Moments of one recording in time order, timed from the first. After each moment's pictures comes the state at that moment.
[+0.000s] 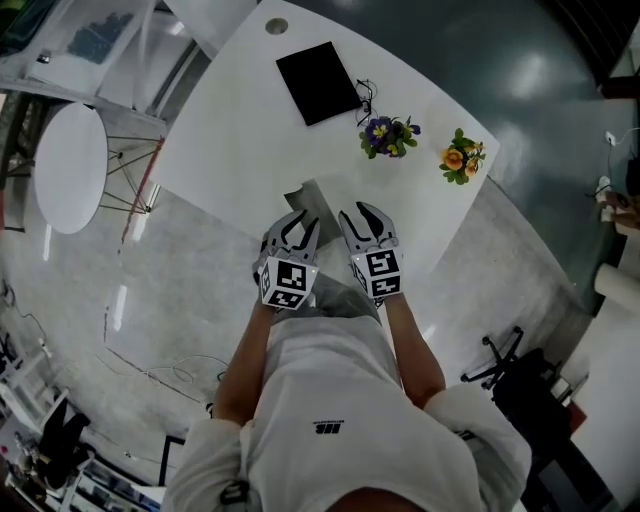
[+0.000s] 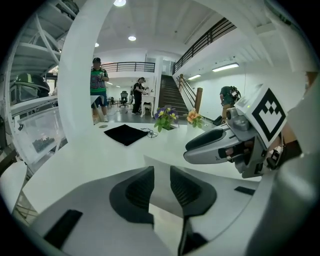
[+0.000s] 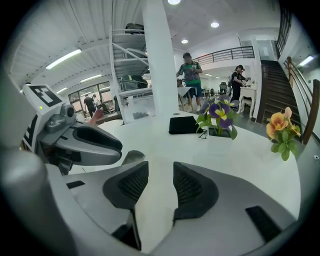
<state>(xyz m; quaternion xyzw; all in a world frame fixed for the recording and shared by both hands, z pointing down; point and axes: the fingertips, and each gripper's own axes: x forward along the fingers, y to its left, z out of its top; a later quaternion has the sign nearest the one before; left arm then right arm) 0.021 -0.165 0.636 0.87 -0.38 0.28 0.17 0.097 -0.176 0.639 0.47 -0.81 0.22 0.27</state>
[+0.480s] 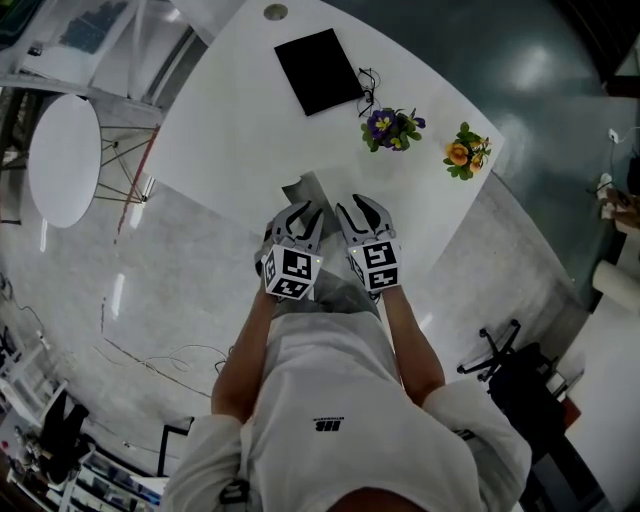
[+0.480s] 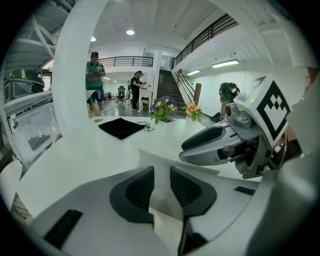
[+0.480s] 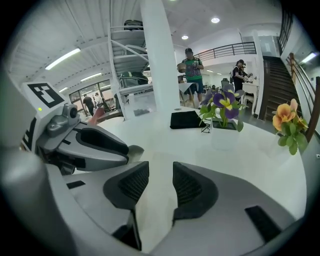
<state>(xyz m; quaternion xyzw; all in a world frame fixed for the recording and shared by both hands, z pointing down) 0.035 -0.168 0.662 0.86 -0.36 0.30 0.18 0.094 -0.179 0.660 0.46 -0.81 0.24 0.28</state>
